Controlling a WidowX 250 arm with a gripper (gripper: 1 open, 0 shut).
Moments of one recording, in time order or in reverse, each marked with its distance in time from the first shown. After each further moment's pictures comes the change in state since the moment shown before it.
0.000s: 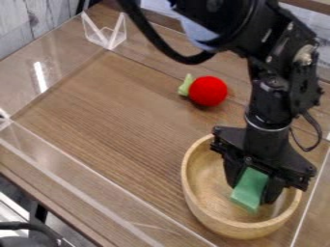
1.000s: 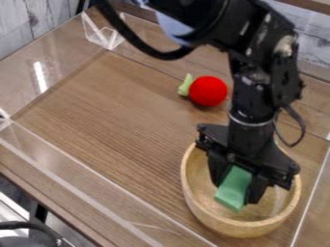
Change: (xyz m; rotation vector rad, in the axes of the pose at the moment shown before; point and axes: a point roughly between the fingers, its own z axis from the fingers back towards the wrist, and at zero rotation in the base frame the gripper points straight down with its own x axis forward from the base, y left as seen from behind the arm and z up) arm -0.006 0.011 0.011 -0.016 0.000 -0.032
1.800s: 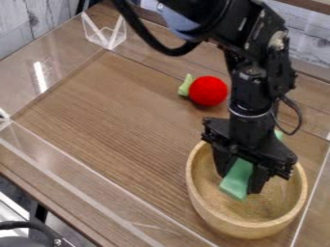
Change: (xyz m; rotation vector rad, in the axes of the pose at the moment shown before) arm 0.017 0.007 -0.013 -0.026 -0.010 -0.037
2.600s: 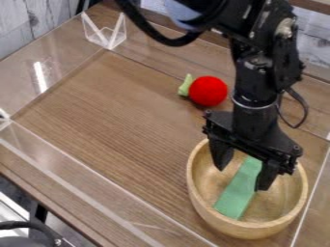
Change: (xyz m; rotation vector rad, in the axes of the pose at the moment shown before) arm 0.001 0.000 0.011 0.014 -0.004 0.025
